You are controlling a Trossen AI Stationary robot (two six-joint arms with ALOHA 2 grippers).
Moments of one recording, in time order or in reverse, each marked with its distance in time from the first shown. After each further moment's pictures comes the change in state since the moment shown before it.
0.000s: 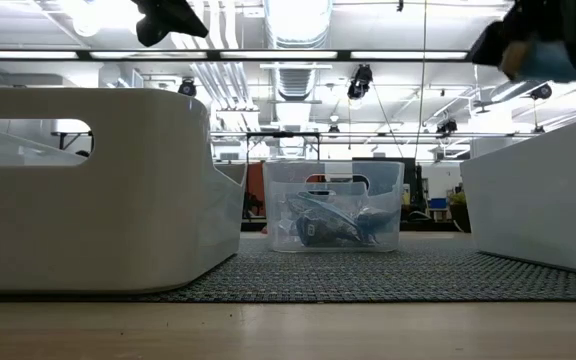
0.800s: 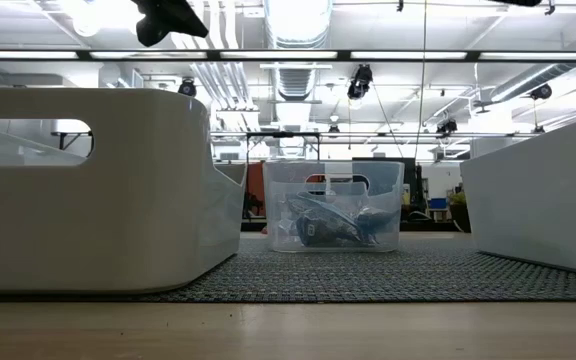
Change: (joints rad) left arm 0.000 0.000 0.000 0.001 0.000 0.000; right arm -0.048 -0.230 0.111 0.030 -0.081 0.154
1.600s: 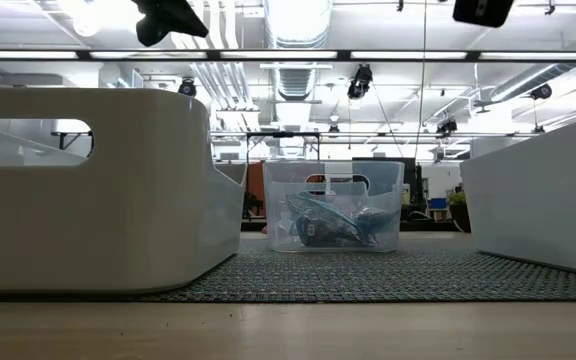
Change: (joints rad) left arm 0.000 0.000 0.000 0.000 0.000 0.000; right arm -0.220 -0.021 0.010 -0.015 0.014 -0.088
